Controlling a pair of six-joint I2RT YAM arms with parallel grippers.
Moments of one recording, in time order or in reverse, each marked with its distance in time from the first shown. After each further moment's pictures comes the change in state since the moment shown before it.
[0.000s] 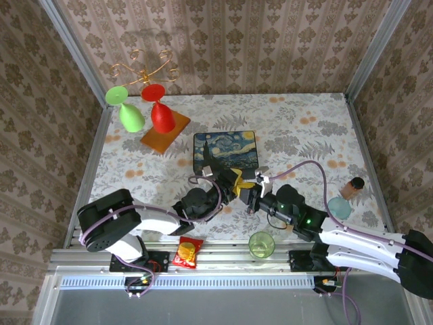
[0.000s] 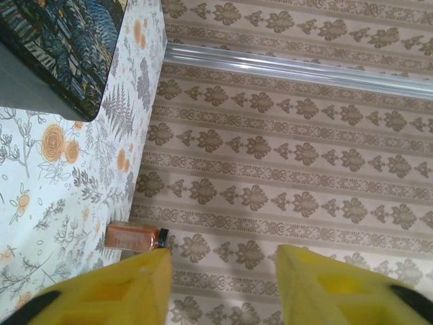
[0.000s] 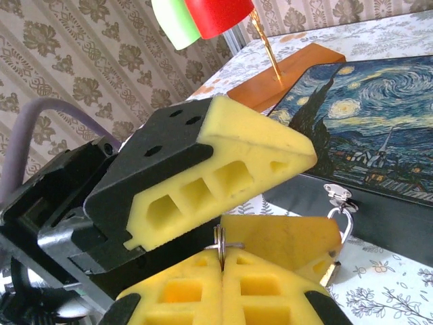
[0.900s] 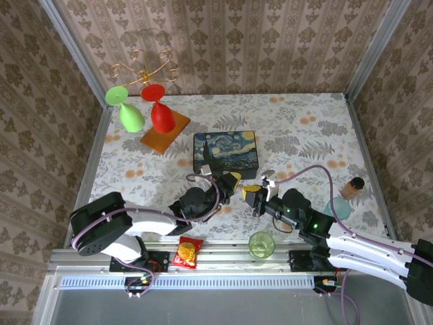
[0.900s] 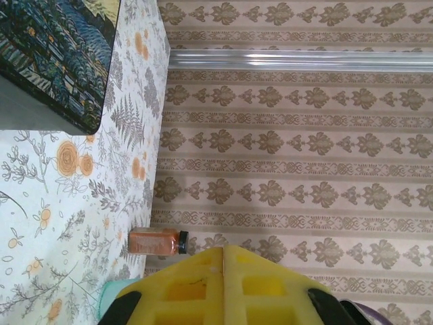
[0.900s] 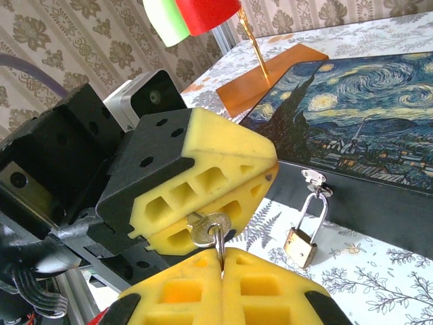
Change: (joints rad) left arm 0.002 -0.075 -0.002 -0.099 0.001 0.118; right arm 0.000 -0.121 -0.046 -0.077 0.026 -0.023
